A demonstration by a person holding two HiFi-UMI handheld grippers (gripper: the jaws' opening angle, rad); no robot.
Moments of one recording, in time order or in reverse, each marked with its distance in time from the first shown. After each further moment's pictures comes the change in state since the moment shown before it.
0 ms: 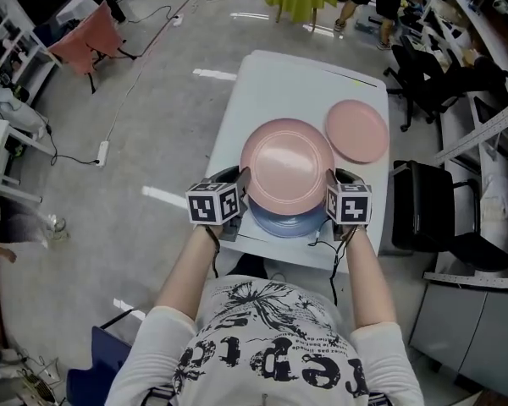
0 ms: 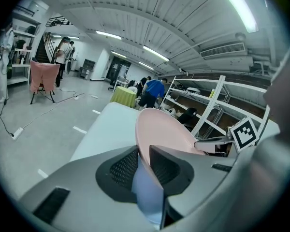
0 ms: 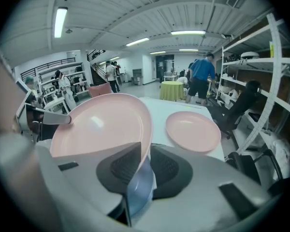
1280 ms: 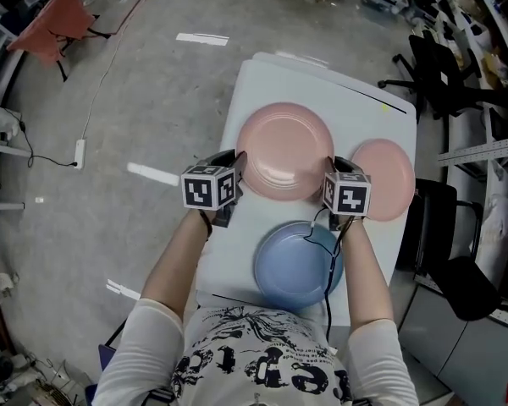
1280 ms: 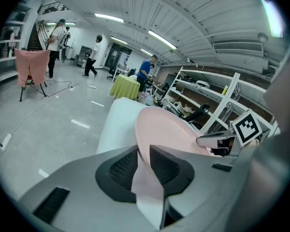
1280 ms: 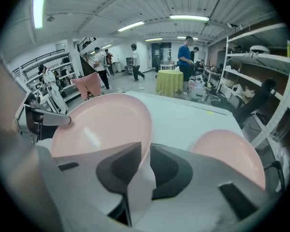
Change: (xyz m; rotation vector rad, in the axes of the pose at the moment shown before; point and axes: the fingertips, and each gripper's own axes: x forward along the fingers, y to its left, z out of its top) left arm 0.249 0.177 0.126 -0.008 0.134 -0.028; right arm 0.282 -0.034 0.139 0.025 0.128 -0.054
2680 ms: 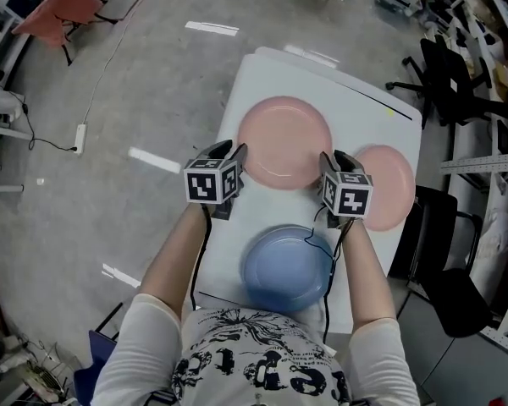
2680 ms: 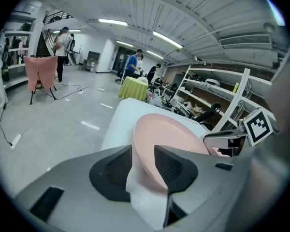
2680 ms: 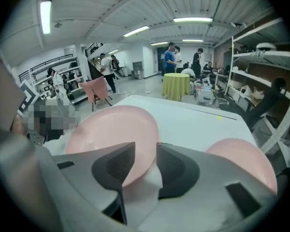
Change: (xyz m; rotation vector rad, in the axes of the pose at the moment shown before) left arm 0.028 0.003 0.007 -0.013 -0.020 0.122; right arm 0.021 -0.015 0.016 -0.028 -0.057 0.089
